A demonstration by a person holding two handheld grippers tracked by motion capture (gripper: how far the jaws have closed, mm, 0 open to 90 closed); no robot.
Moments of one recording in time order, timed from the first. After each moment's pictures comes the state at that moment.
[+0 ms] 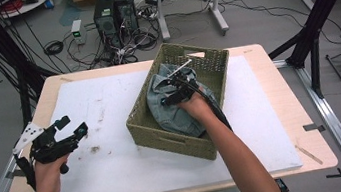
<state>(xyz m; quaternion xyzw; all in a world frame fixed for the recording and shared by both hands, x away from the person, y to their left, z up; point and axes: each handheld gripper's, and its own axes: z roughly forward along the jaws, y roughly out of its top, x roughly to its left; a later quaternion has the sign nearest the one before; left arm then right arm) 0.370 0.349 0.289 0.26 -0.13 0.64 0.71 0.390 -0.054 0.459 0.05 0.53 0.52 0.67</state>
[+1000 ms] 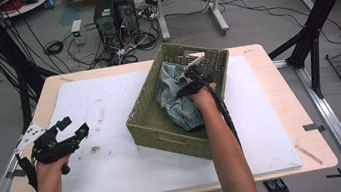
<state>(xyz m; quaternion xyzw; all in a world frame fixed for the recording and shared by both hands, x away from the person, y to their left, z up) 0.375 0.348 0.290 0.27 -0.12 0.64 0.71 0.410 -0.093 0.494 0.20 0.48 0.55 0.65</state>
